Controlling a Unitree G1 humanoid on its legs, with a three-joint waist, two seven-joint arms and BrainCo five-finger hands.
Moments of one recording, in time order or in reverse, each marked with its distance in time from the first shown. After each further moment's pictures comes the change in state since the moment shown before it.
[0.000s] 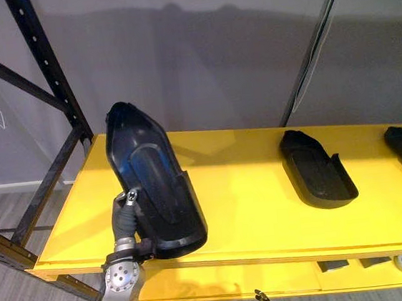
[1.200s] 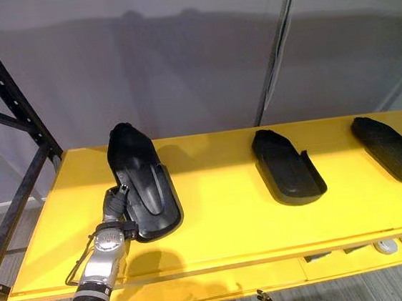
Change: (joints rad) left arm -0.398 0.174 0.231 0.573 0.016 0.152 -0.050; right arm -0.033 -0.027 -0.017 0.070 0.007 0.002 0.049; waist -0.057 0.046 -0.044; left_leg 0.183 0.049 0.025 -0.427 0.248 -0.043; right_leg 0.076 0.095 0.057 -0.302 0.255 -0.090
